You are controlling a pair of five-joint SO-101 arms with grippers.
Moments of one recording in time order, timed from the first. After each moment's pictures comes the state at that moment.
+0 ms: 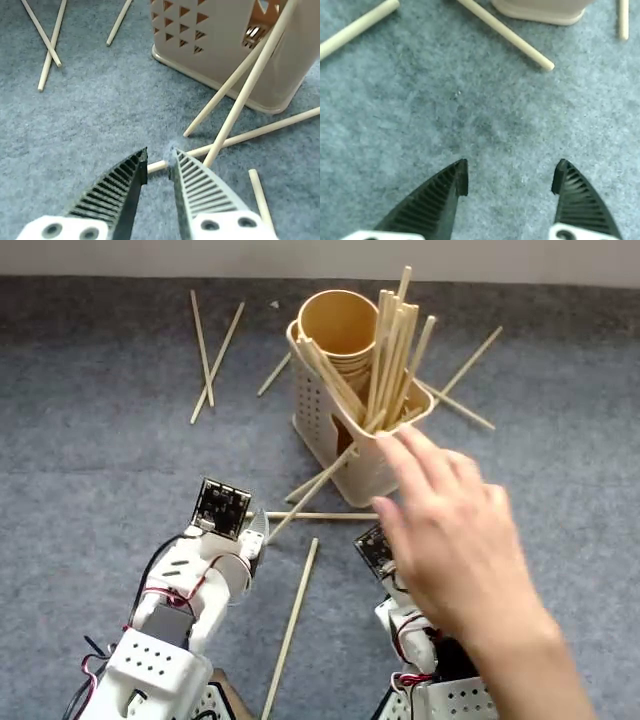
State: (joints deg) left arm 12.9 -77.5 96.3 23.9 3.4; right arm -14.6 -100.1 95.4 70.6 31.6
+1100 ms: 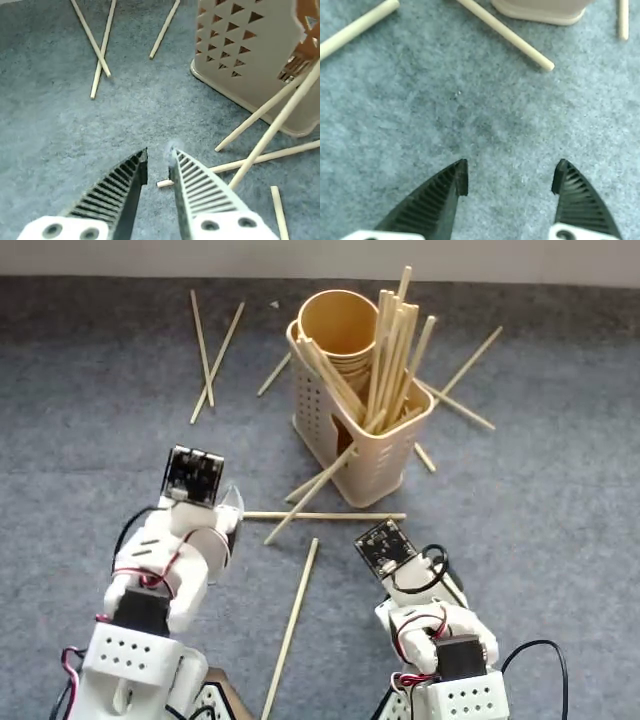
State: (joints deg) left arm 5.8 -74.2 73.5 44.9 -0.6; right arm -14.6 -100.1 95.4 70.6 31.6
